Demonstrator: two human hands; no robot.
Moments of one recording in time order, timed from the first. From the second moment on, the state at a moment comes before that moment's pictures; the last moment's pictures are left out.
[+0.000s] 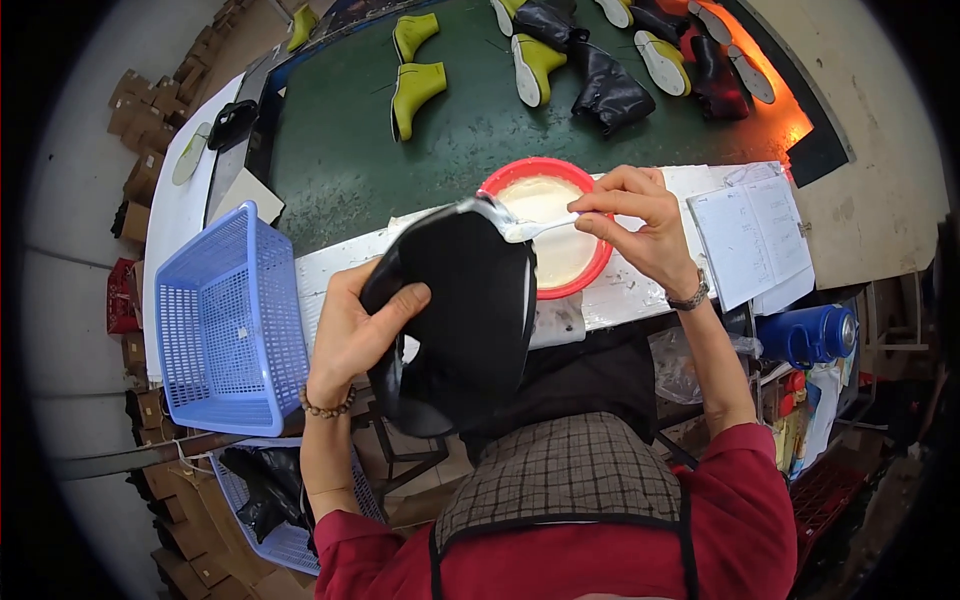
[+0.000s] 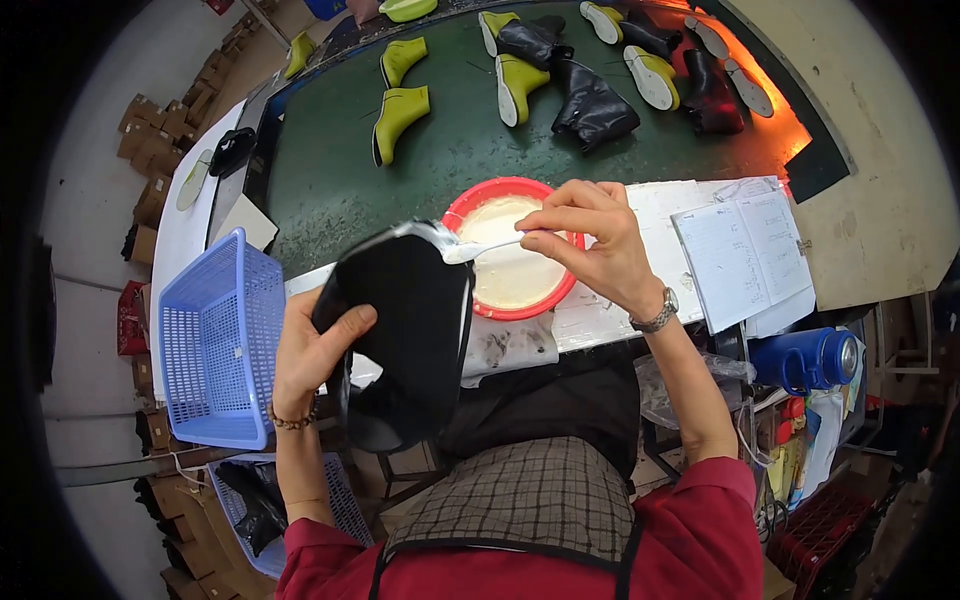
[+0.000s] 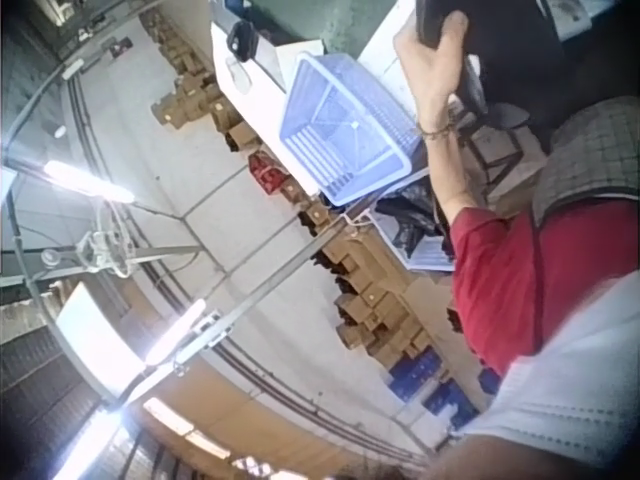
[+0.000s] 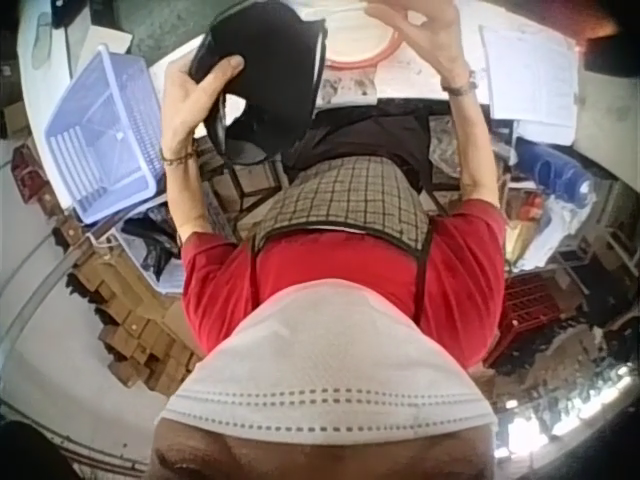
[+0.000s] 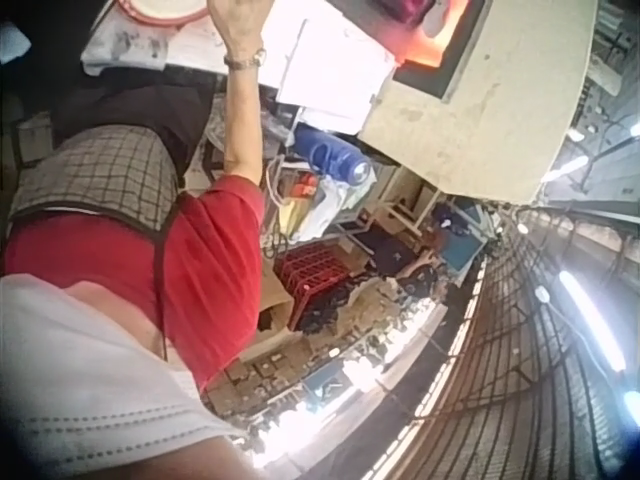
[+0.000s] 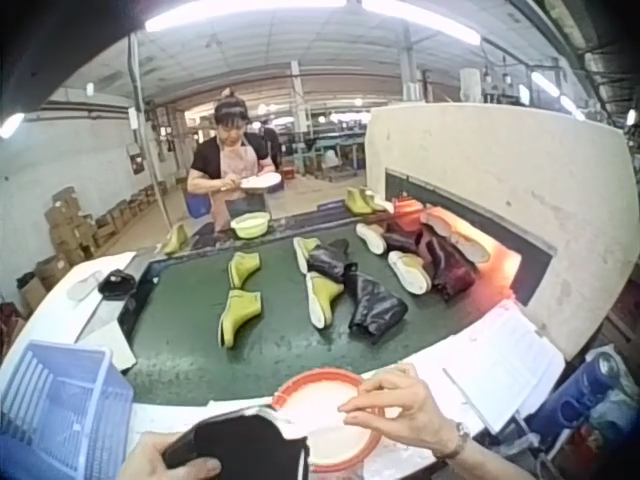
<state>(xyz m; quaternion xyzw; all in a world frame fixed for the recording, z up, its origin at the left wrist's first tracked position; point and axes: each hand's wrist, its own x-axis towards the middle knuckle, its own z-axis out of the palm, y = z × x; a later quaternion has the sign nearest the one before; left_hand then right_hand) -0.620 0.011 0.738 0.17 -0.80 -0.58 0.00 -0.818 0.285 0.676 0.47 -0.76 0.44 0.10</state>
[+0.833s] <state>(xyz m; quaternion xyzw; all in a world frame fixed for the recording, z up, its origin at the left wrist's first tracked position) -0.632 -0.026 0.714 0.16 -0.81 -0.57 0.02 -0.836 0.274 0.679 0.47 -0.78 0.42 0.04</state>
